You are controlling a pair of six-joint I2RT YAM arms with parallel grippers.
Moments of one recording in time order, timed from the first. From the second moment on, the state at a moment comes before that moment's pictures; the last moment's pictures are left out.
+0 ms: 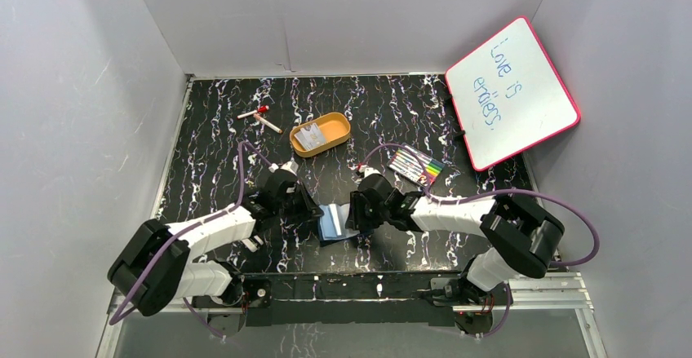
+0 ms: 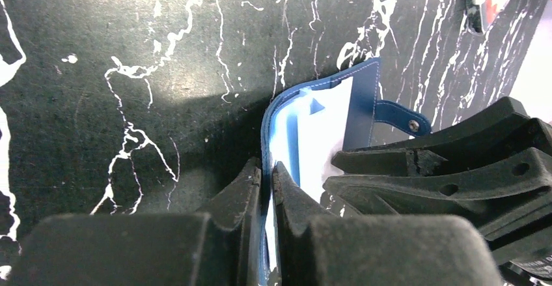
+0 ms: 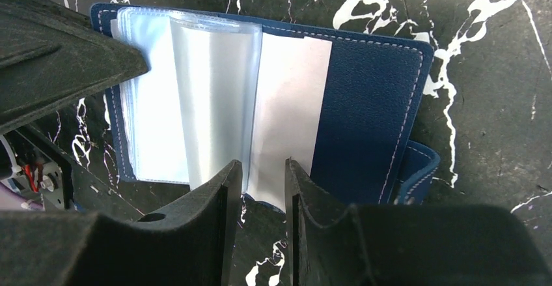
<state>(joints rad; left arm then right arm) -0.65 1.23 0.46 -0.03 0.12 -0.94 0.99 1.50 0.67 -0.03 -0.05 0.75</state>
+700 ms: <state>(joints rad) -0.65 1.17 0.45 -0.04 0.13 -0.90 0.97 1.47 0.61 0.05 -0.03 0.78</state>
